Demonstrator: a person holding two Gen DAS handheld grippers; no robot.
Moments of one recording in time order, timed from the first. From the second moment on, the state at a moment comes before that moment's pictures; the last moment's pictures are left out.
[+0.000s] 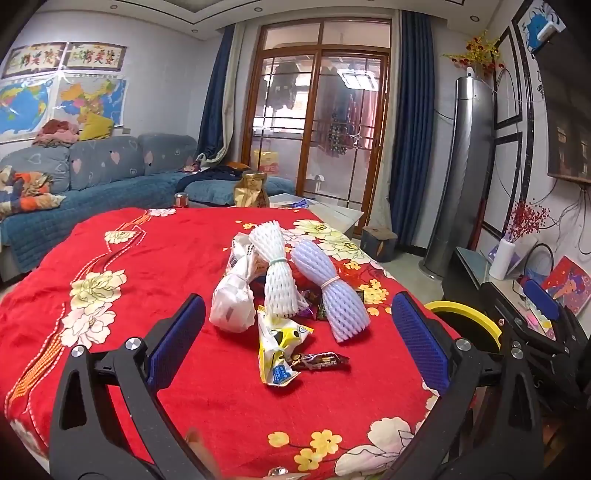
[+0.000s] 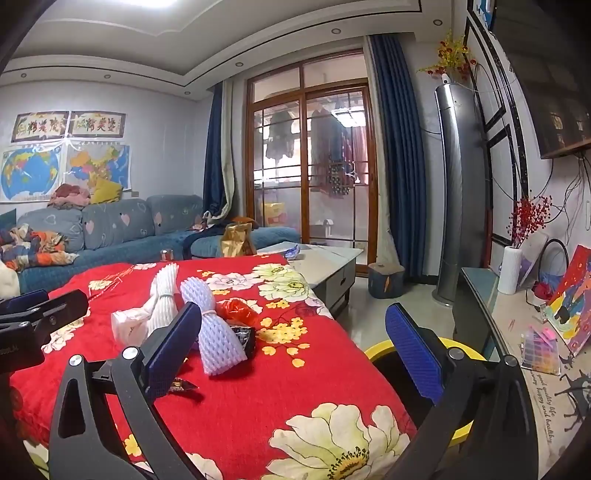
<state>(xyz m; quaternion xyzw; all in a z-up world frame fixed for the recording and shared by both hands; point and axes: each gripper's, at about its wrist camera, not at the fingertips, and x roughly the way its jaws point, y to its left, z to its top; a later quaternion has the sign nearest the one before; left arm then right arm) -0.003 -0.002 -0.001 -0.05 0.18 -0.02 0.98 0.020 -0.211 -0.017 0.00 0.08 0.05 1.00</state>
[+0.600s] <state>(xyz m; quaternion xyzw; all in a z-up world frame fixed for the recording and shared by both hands) -0.003 -0.002 -0.002 -0.05 0.18 -0.02 0.98 0.021 -0.213 -0.020 0.00 0.09 0.05 1.00</state>
